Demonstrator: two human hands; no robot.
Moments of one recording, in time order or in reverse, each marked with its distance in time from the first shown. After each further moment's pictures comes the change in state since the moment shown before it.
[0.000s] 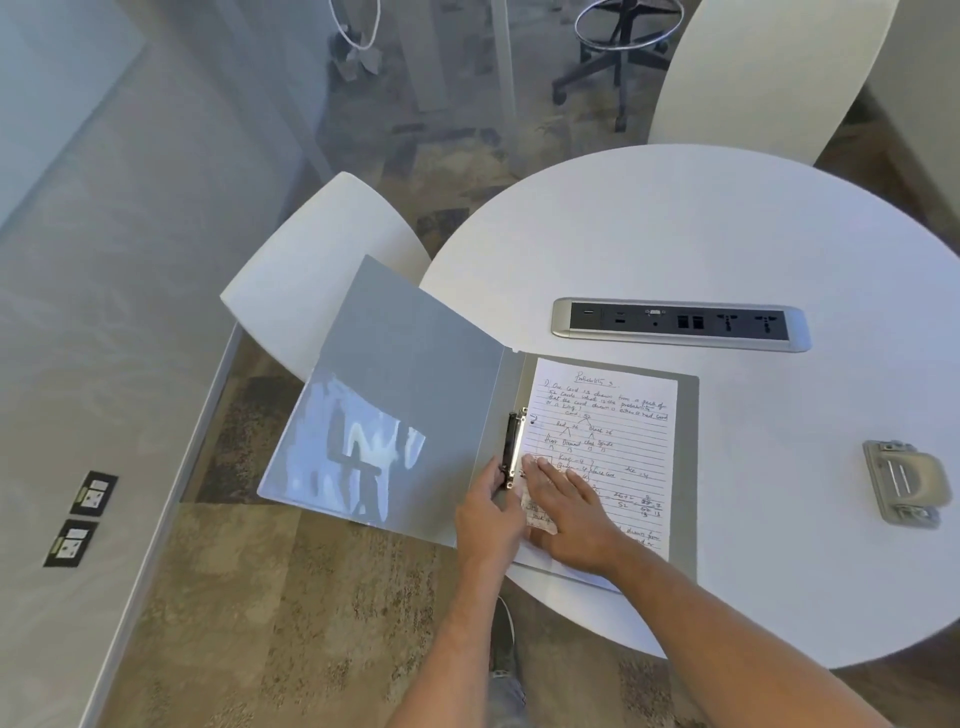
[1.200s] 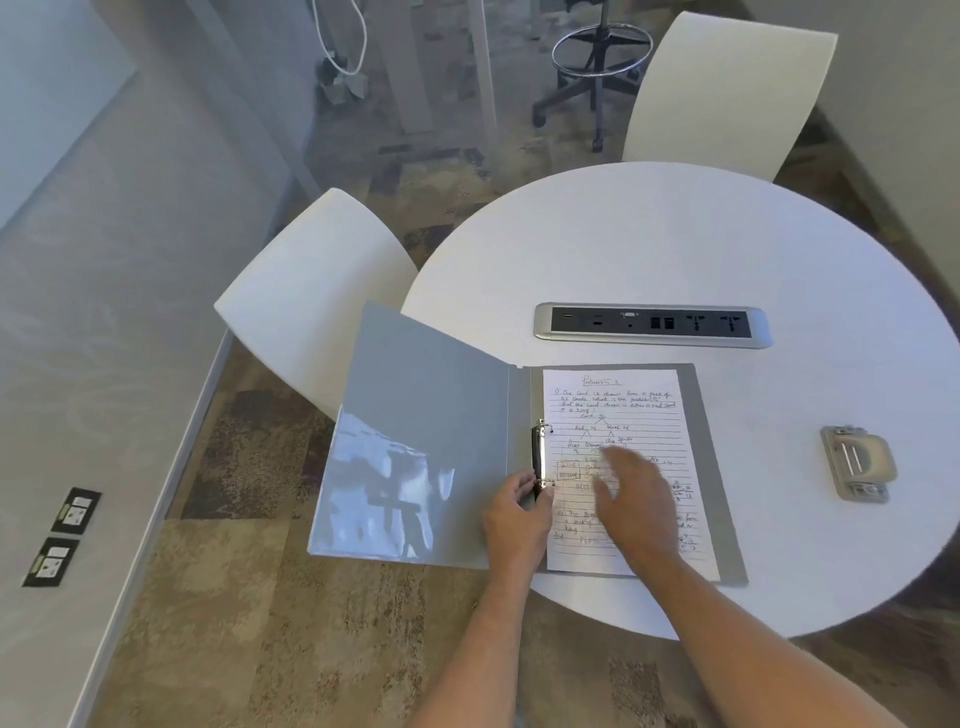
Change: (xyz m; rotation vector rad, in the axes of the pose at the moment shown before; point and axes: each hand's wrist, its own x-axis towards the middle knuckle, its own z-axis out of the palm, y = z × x) left_hand -0.028 0.007 0.040 -0.119 -0.050 -0.026; right_hand -0.052 0.023 -0.025 0.129 0.644 0.524
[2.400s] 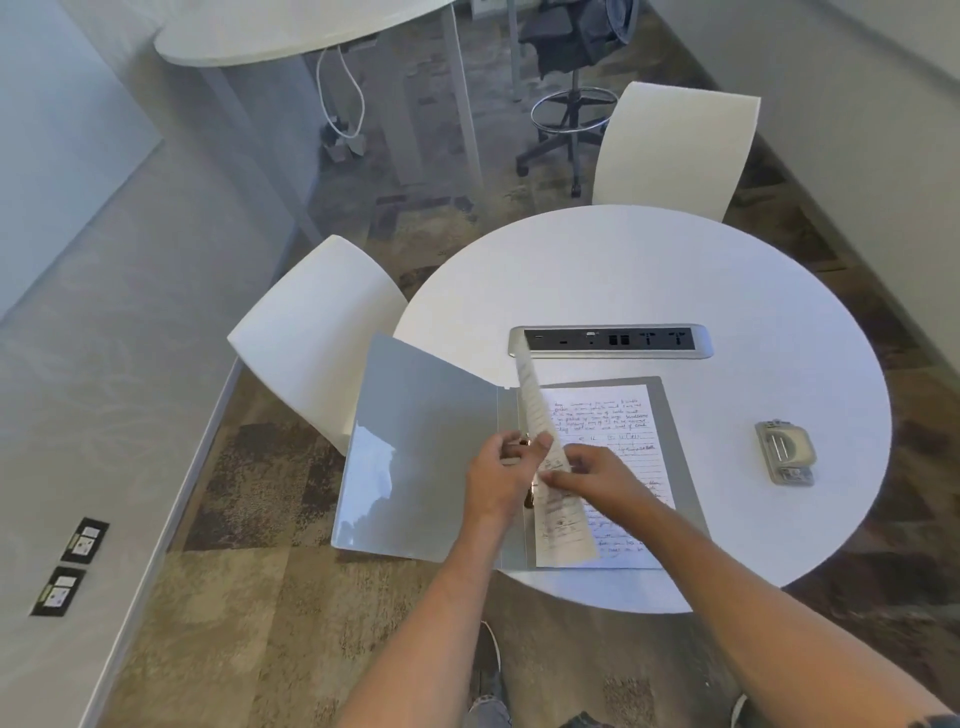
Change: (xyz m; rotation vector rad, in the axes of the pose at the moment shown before) left_hand -0.047 0.095 -0.019 -0.068 -0.084 0.131; right_hand -0.017 -0.028 -0.102 0.684 -0.542 -0.007
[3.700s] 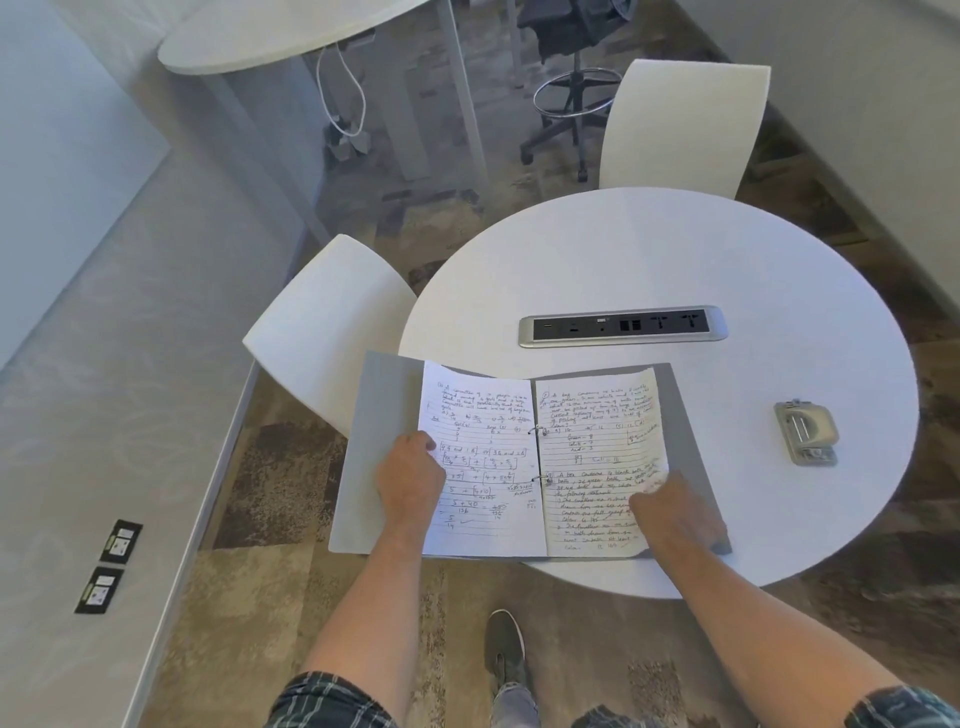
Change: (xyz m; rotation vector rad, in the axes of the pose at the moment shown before) left_hand 0.042 -0.038 -0.108 0.949 0.317 0.167; right_hand -0.016 0.064 0.001 -0.481 0.627 0.594
